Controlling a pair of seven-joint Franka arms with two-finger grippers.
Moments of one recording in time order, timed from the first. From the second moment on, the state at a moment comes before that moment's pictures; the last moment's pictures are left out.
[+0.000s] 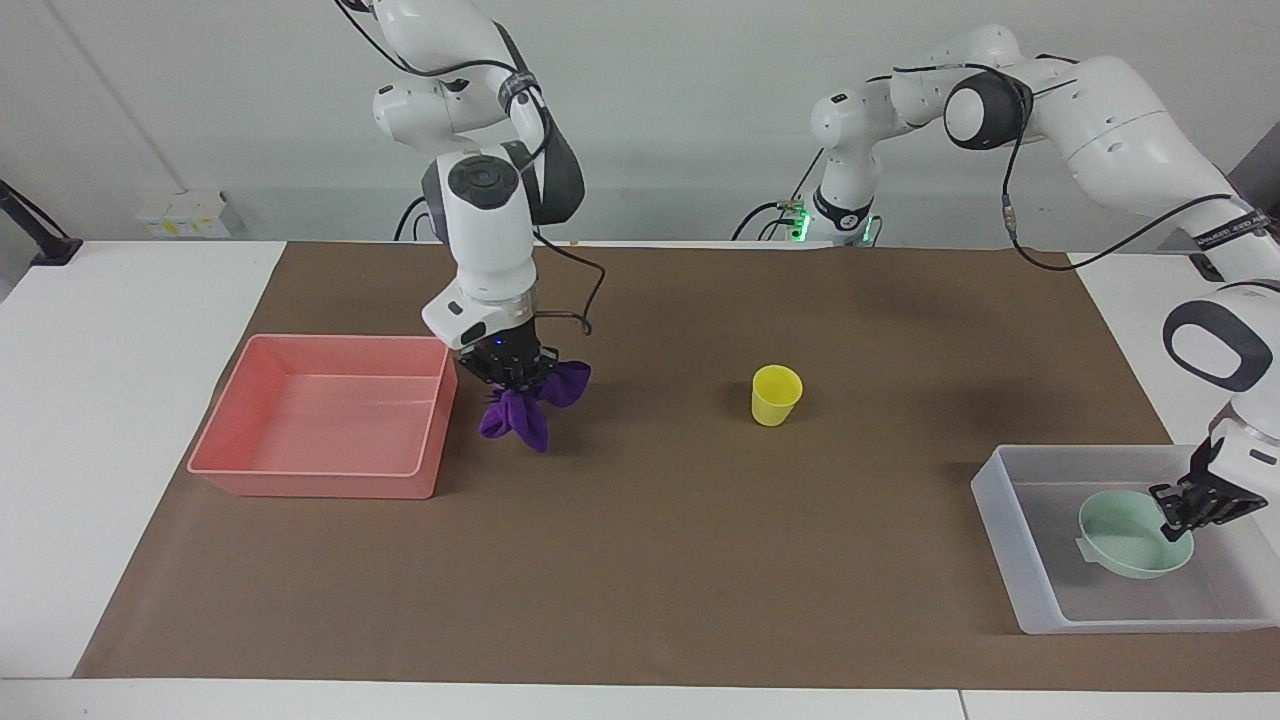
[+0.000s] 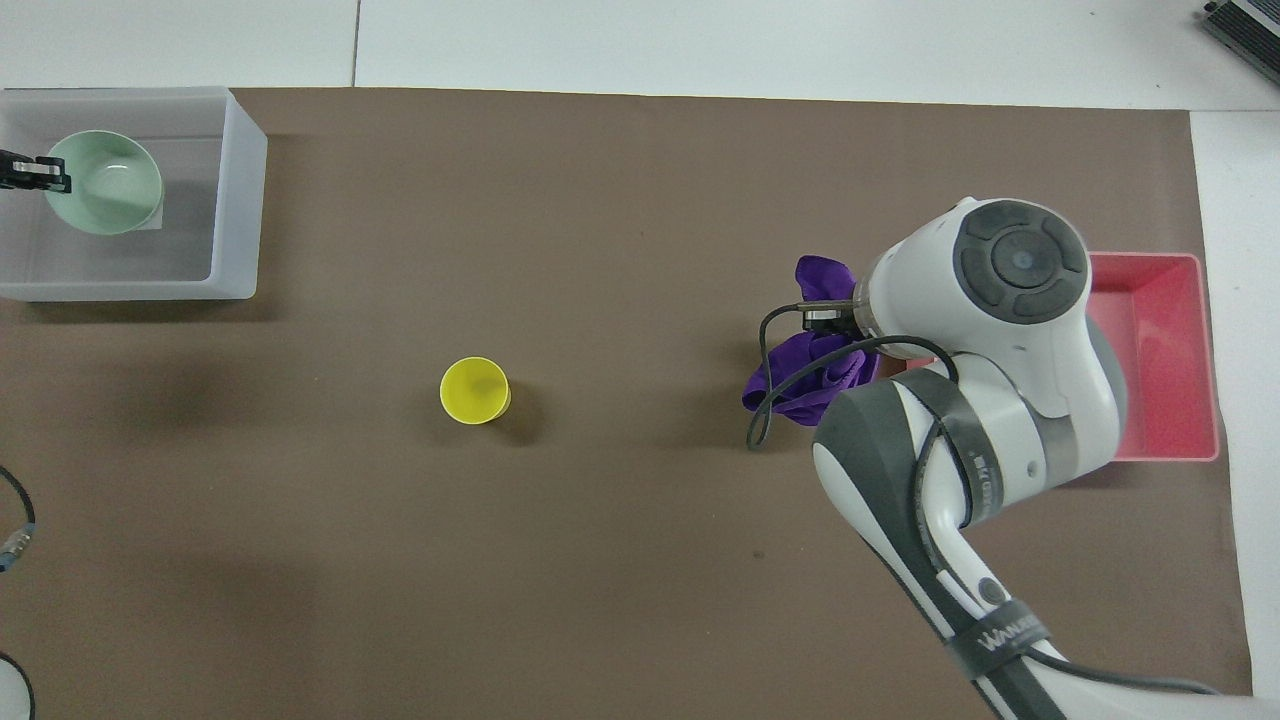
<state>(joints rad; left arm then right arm) 0.32 0.74 -0.08 -1.19 0.01 2.15 0.34 0.33 0.12 -0.03 -1.85 -0.10 2.05 0.41</state>
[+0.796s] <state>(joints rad) 0.32 0.74 -0.09 -1.20 0.01 2.13 0.35 0.00 0.06 -0.04 -1.90 -0.10 2.03 0.09</state>
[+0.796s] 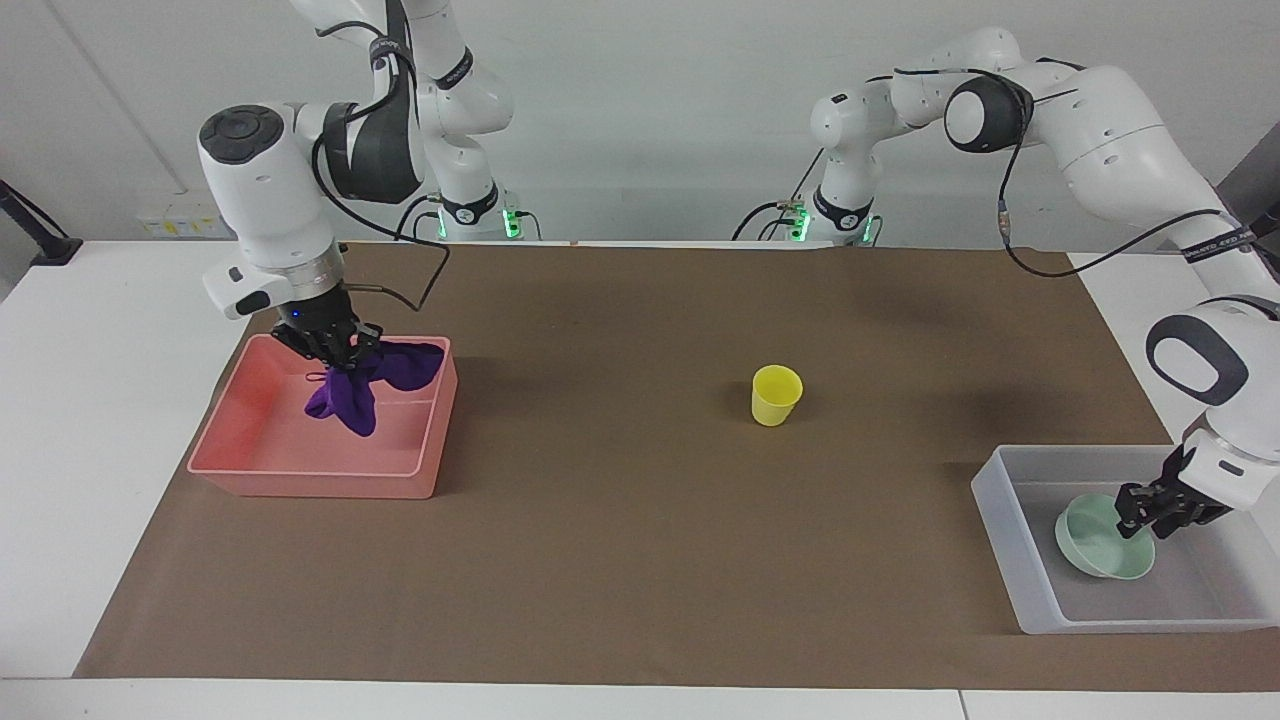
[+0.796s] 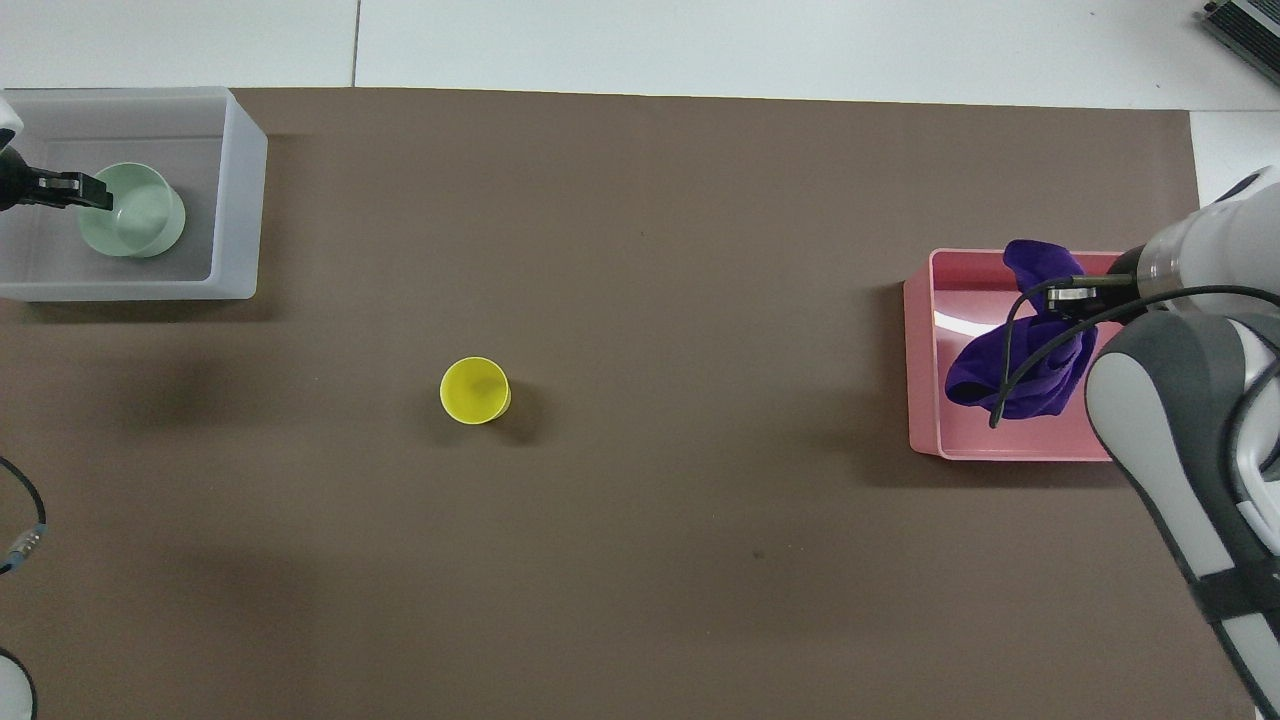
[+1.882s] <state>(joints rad) 0.03 0.20 -0.13 -1.69 0.02 2.00 0.17 -0.06 0.06 -0.04 -2.13 -0.09 2.25 0.08</state>
